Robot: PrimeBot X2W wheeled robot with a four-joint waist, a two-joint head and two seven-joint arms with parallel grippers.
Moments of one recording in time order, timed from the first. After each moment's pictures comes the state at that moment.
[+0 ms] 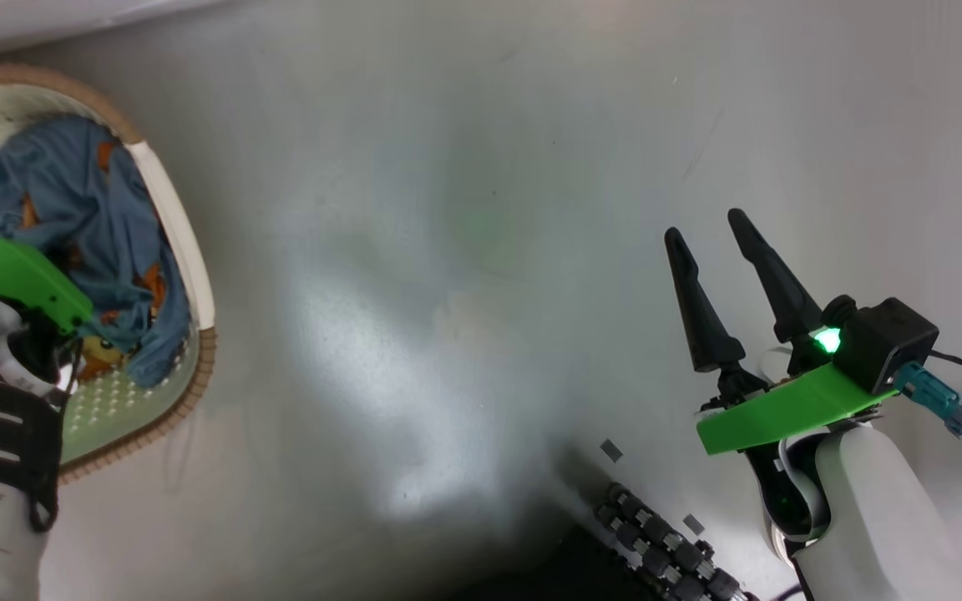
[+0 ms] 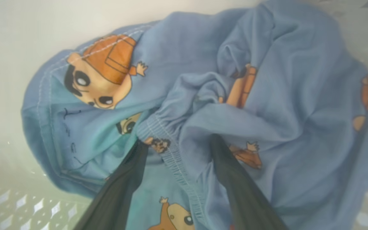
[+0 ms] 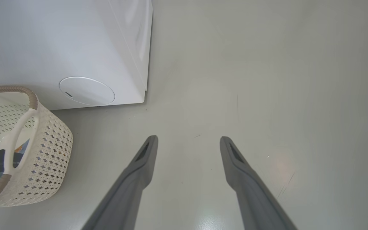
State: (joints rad) left arm -1.01 0.21 0.02 1.23 -0.54 0.14 0.16; right arm -0.37 -0.09 0.15 0.17 0.31 0.13 -0.25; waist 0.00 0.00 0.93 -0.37
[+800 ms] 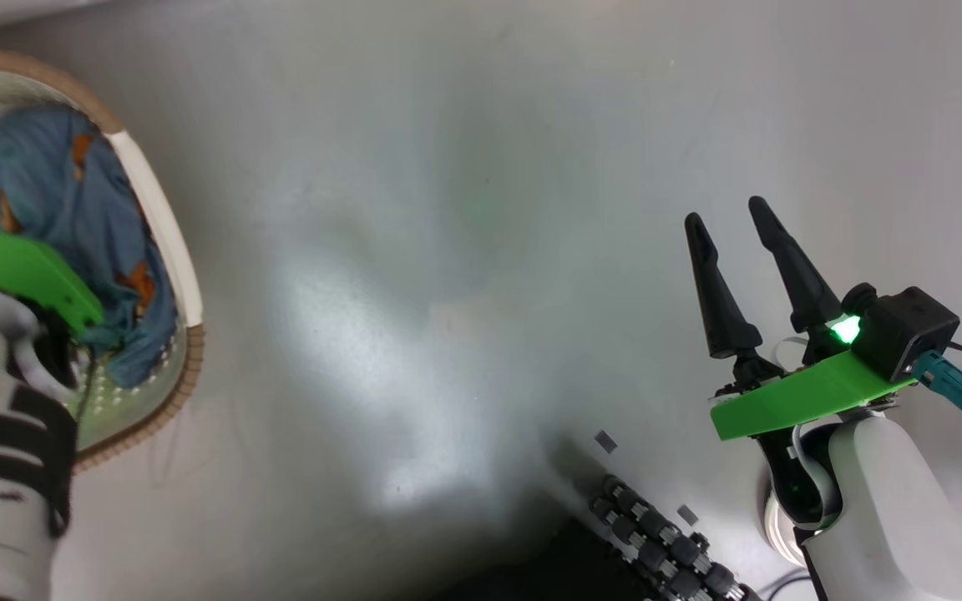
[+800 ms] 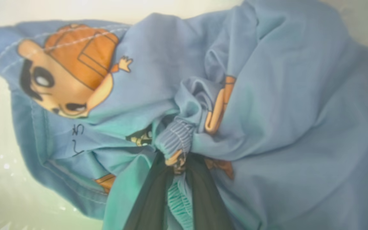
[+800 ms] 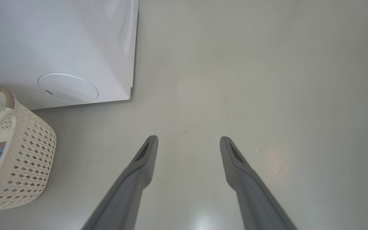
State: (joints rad) left arm -1.04 0.21 -0.06 1.28 -0.48 0.17 0.03; right arm -0.39 -0.09 0.11 0.18 0.32 0.13 -0.26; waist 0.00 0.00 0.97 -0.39
